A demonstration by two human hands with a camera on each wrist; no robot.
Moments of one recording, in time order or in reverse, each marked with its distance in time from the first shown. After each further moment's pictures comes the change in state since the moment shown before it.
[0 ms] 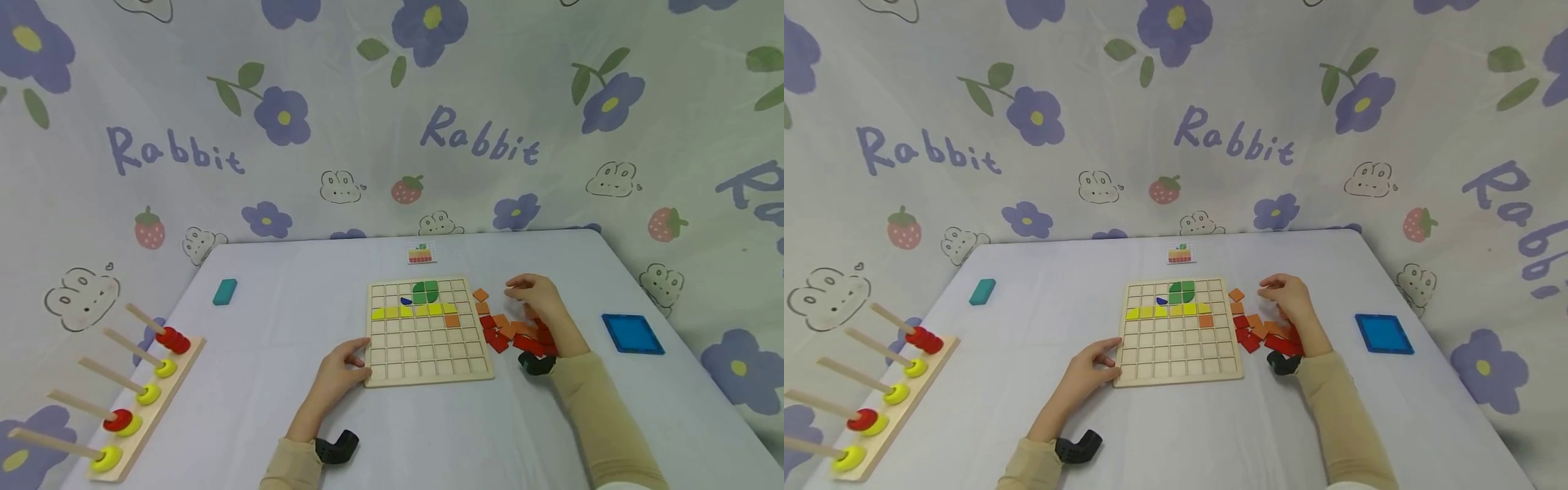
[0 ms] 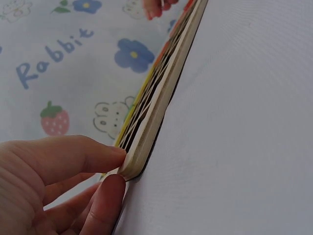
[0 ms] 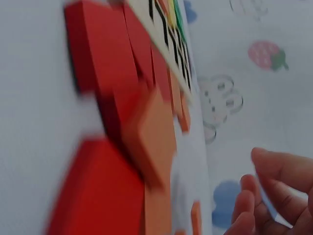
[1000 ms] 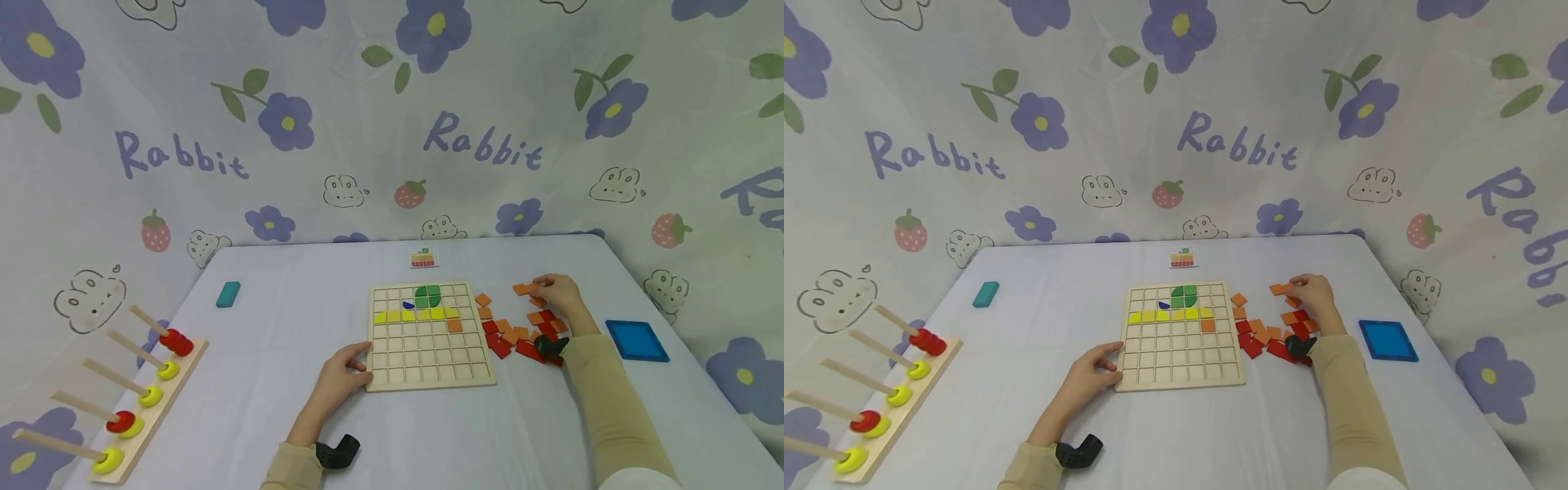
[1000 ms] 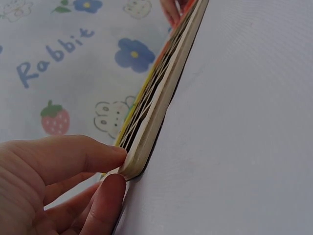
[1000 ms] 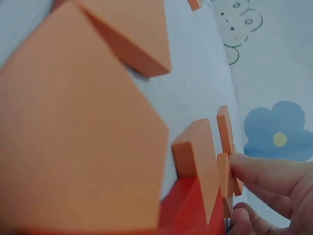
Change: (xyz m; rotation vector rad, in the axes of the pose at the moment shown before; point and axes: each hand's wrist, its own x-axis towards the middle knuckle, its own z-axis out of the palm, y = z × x) left_hand -0.001 0.000 -0.001 -0.018 0.002 0.004; right_hand 0.039 0.041 -0.034 -0.133 0.019 0.062
